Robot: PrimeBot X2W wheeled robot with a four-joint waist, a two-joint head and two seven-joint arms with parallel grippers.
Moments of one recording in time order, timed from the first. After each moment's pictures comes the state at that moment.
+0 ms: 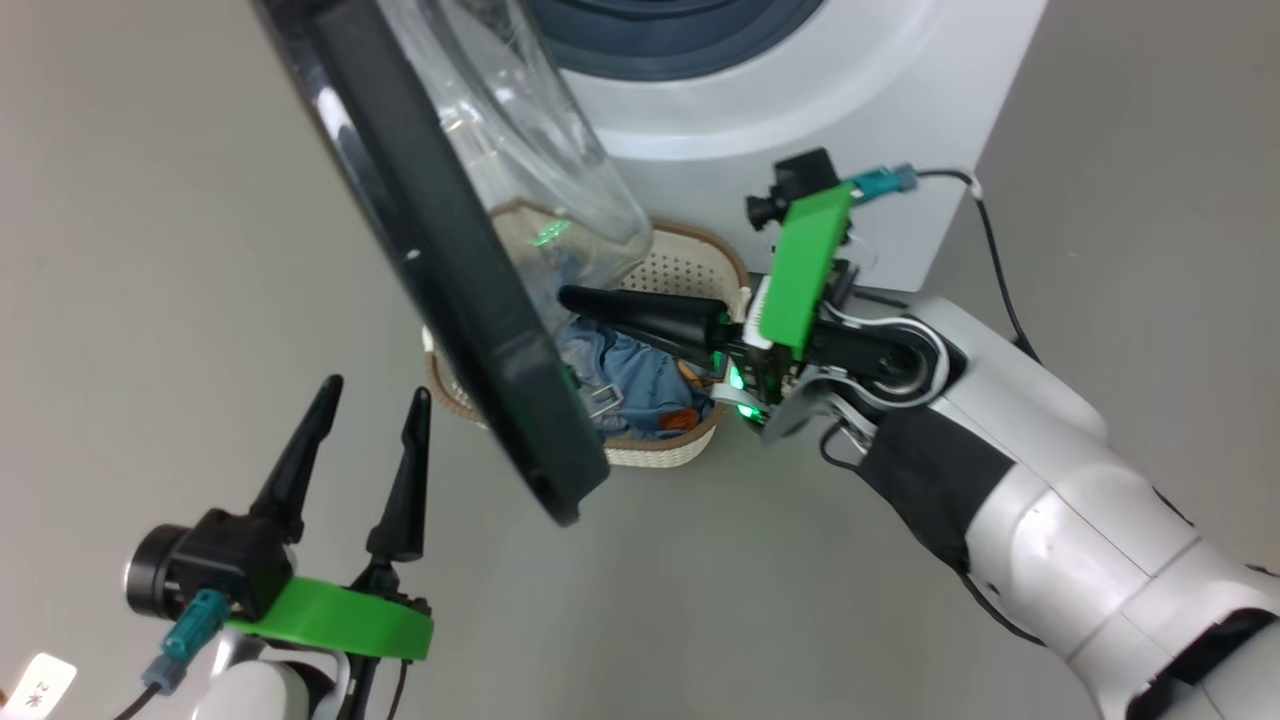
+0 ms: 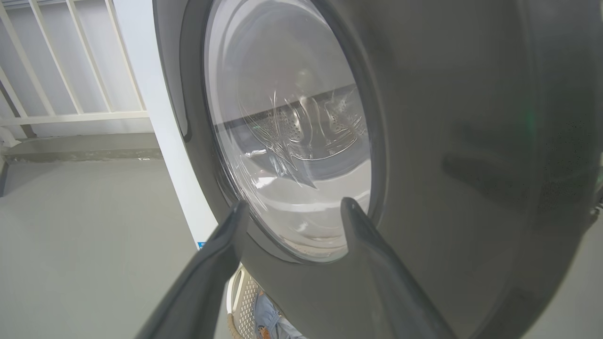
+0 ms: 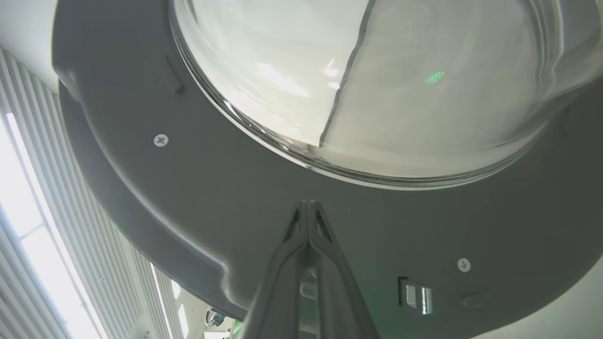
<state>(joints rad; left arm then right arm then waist) -0.20 0.04 -0.10 0.09 -0.16 -0.13 -0.26 -1.02 -0.13 0.84 0.70 2.05 0.13 0.58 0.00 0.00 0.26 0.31</state>
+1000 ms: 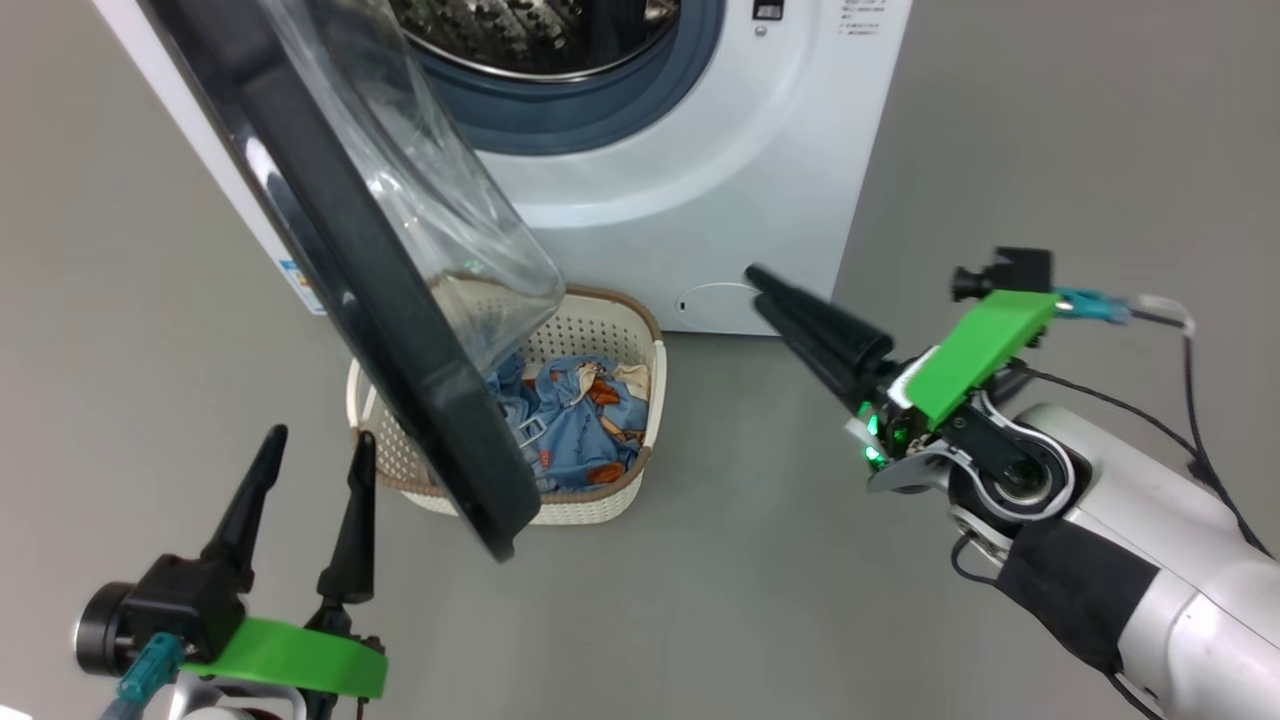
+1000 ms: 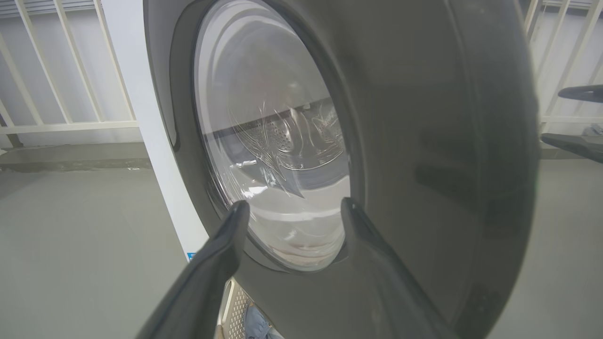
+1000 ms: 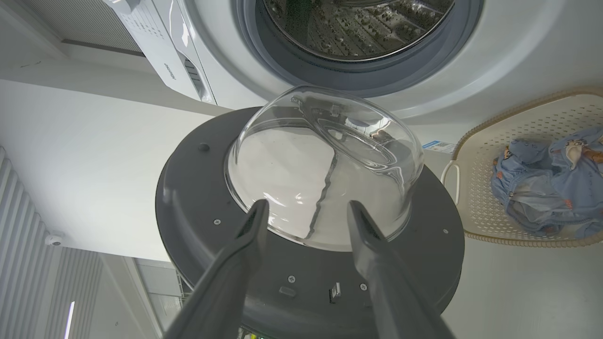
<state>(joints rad) -0.13 0.06 -0.03 0.09 -0.15 -0.13 -0.26 -0.84 -0.45 0.98 0.36 2.16 0.13 0.02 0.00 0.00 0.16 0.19</state>
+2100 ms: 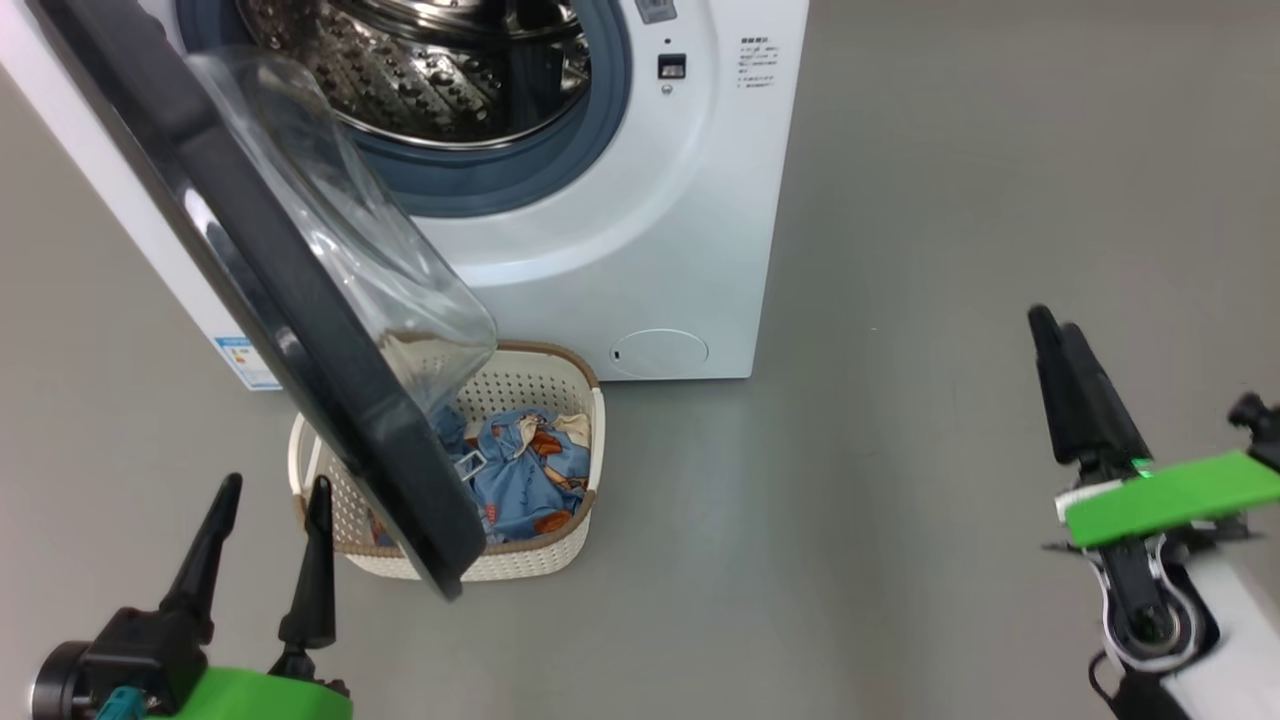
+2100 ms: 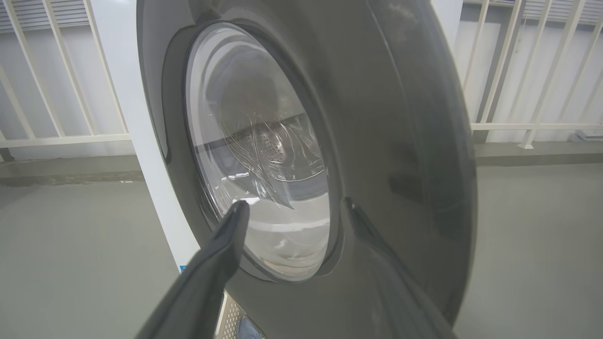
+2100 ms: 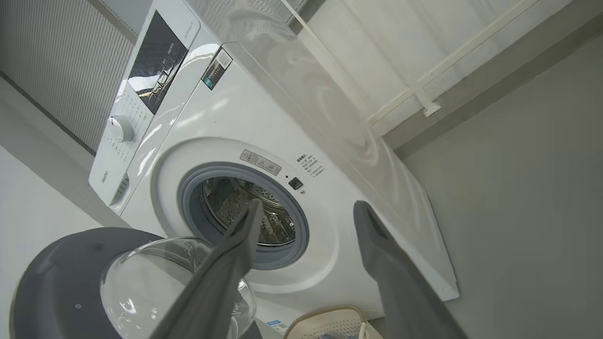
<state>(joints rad) -0.04 0.05 0.04 0.05 -0.14 -0.13 -0.26 -0.36 -0.37 0.29 0.29 1.24 0.13 -0.25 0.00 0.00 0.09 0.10</state>
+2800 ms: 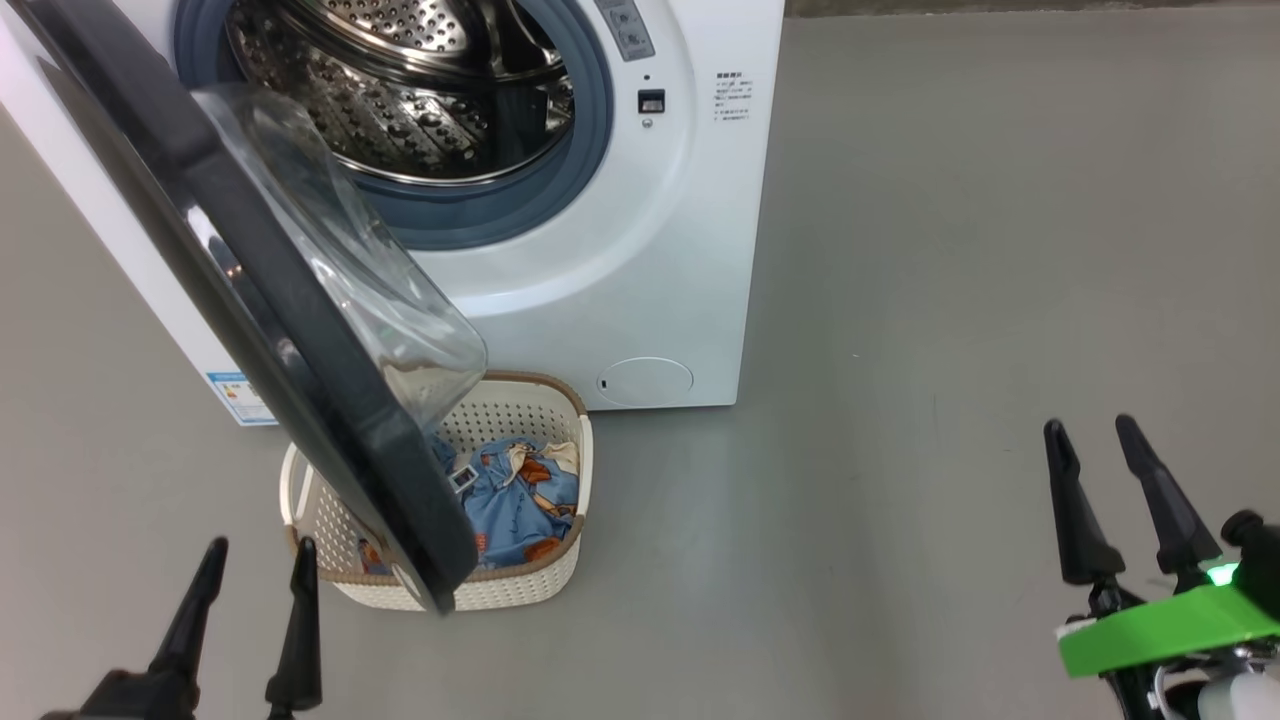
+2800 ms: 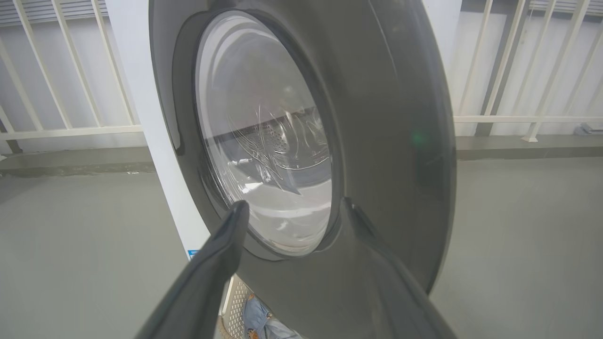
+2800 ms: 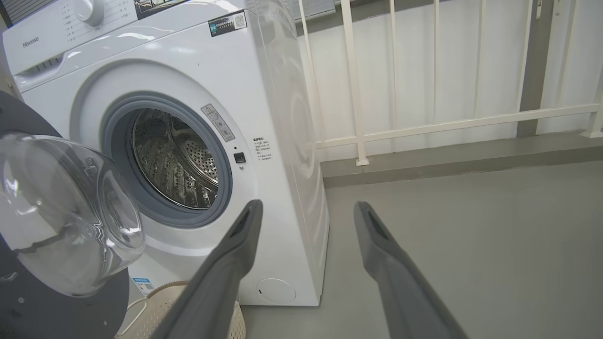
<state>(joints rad) 0.06 0.05 0.08 0.03 -0.13 -0.13 -0.26 -0.08 -0.20 -0.03 0.10 0.43 0.13 -0.25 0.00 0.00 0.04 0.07</state>
